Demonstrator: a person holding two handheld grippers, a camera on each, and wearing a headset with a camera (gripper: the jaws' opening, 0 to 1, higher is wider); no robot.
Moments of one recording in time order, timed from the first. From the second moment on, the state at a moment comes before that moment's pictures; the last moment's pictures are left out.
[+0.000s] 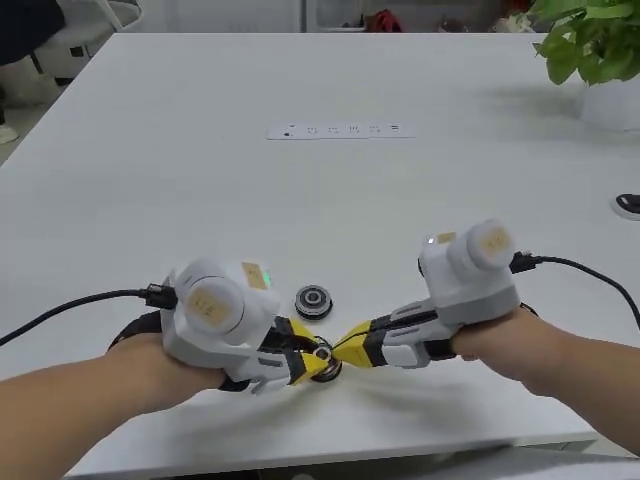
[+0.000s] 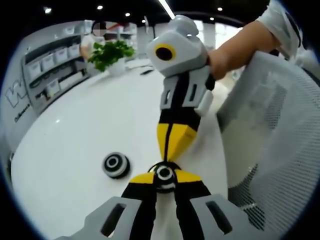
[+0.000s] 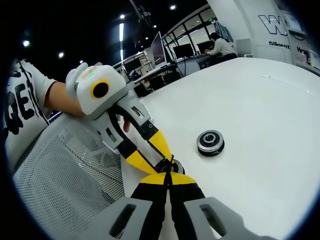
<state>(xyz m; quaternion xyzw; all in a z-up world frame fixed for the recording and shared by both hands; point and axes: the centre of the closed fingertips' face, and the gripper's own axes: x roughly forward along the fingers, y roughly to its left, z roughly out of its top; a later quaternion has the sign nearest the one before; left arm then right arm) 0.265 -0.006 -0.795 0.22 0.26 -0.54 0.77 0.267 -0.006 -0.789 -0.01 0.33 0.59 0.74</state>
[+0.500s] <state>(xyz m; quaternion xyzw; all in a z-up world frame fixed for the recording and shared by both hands) 0.260 -0.007 -0.773 0.21 0.25 -0.55 0.77 0.272 -0.007 -0.783 -0.01 0.32 0.59 0.74</state>
